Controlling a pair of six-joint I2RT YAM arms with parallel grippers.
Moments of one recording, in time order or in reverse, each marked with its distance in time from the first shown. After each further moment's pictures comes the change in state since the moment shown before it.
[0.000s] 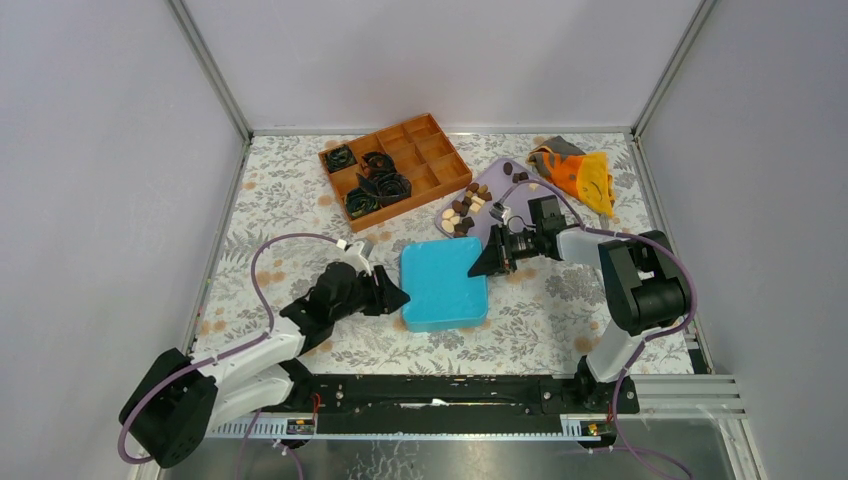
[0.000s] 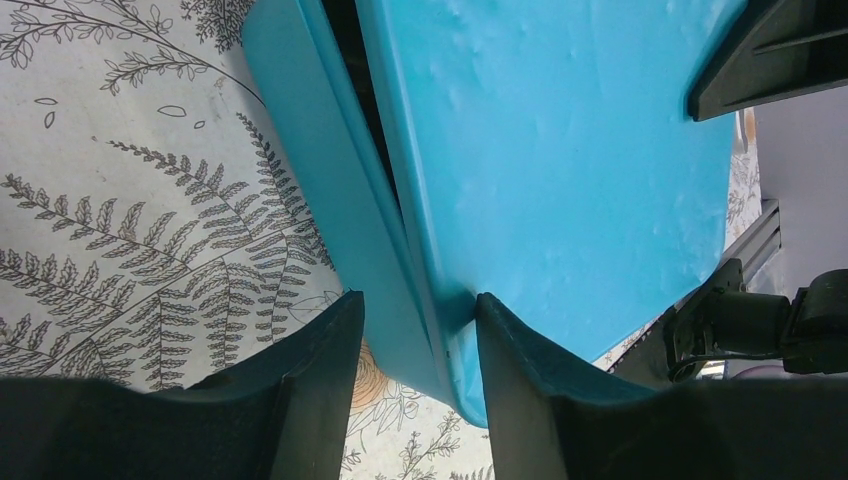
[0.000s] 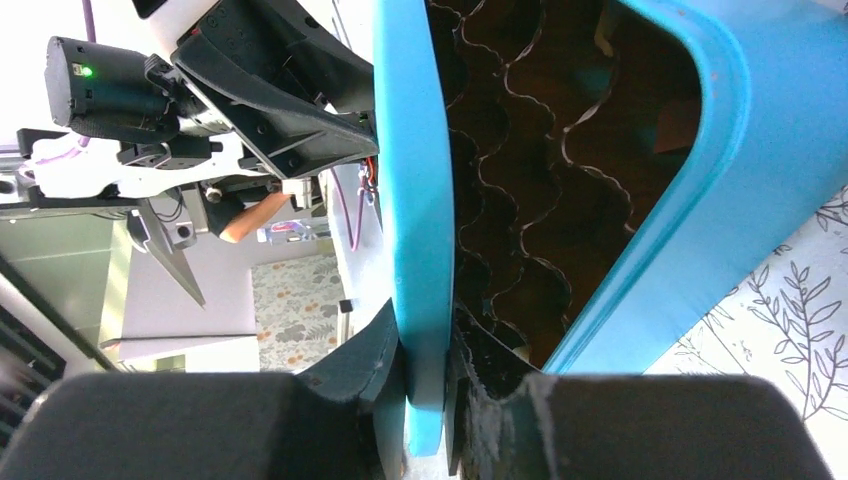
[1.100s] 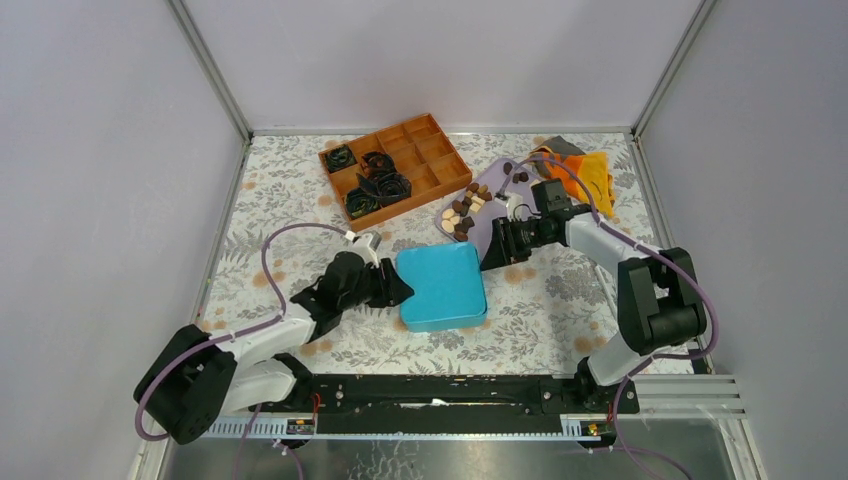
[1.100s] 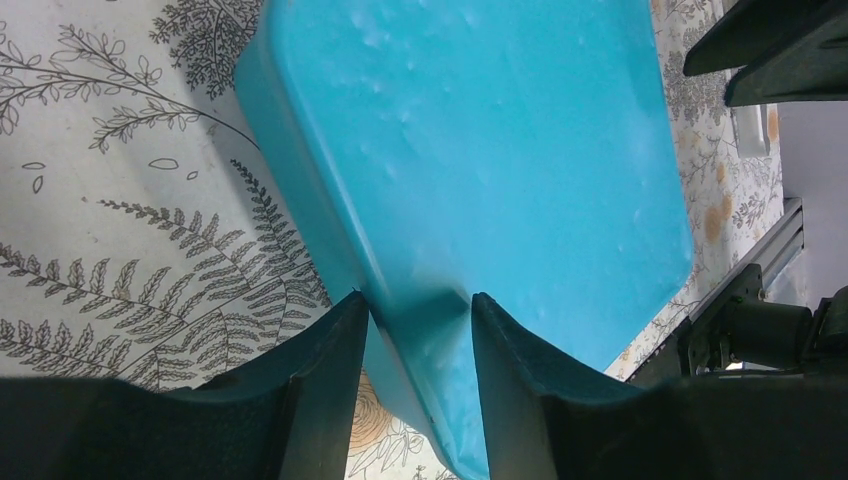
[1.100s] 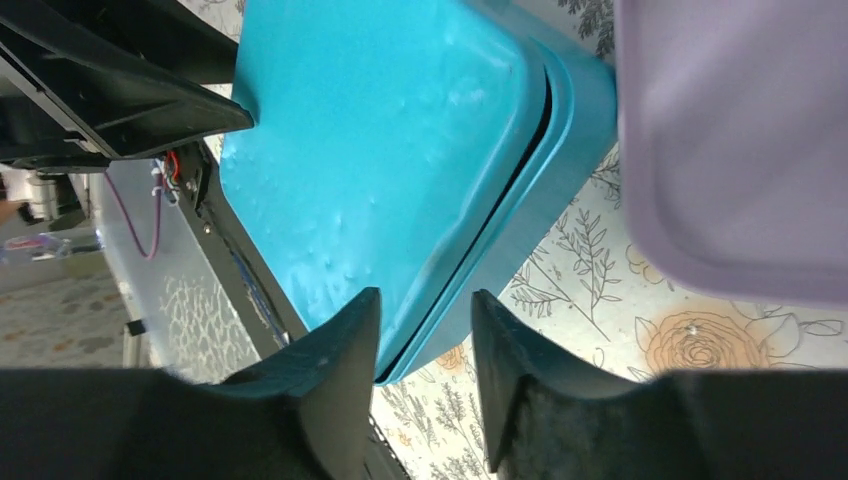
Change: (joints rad) left arm 0.021 0.148 0.067 0.045 0.023 0.036; right arm 0.010 -0.111 0.153 -0.406 0.356 -0.395
